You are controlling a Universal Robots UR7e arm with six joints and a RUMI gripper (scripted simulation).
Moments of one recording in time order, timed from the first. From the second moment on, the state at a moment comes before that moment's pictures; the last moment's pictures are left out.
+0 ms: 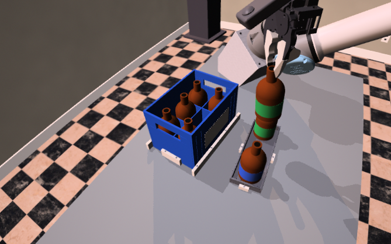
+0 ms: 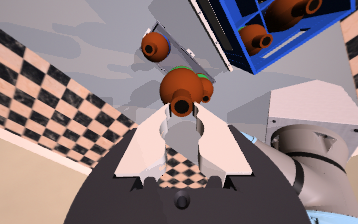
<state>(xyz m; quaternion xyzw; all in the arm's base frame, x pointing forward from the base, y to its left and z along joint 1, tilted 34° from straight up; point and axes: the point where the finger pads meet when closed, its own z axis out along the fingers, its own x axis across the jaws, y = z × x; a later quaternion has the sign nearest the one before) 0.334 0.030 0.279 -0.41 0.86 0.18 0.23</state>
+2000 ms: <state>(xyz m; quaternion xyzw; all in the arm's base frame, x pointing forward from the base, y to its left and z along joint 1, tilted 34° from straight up) 0.352 -0.059 0.230 -0.41 0.86 0.18 0.23</state>
